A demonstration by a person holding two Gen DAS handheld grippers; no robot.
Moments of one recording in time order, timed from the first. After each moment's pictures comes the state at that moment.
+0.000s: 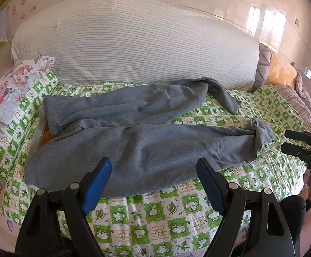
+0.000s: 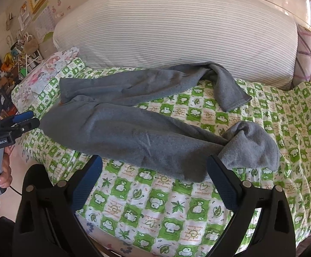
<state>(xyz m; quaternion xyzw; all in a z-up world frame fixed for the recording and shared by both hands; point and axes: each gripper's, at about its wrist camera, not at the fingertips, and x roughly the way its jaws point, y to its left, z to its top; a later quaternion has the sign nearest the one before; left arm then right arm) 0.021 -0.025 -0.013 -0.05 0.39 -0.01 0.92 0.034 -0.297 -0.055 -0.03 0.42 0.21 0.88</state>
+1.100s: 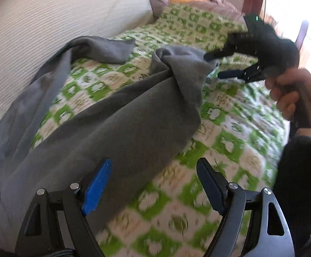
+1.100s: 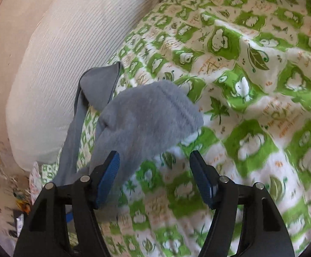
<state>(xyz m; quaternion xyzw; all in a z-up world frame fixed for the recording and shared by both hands) 0.128 -0.234 -0.123 0.16 0.46 -0.30 0.82 0.114 -0.525 -0.186 0.39 0.46 0.03 0.80</state>
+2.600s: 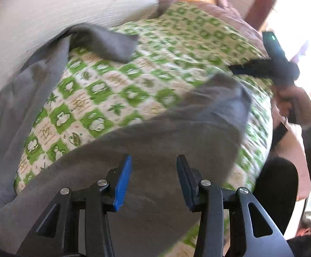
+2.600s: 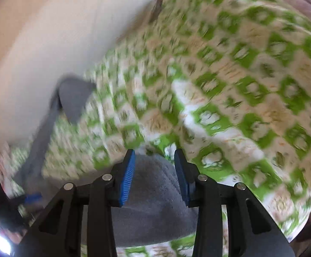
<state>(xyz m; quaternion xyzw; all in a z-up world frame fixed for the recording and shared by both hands) 0.183 -0.219 -0.109 0.08 0.52 -0.33 0.78 0.125 -0.585 -0.142 0.23 0.50 -0.01 0.83</state>
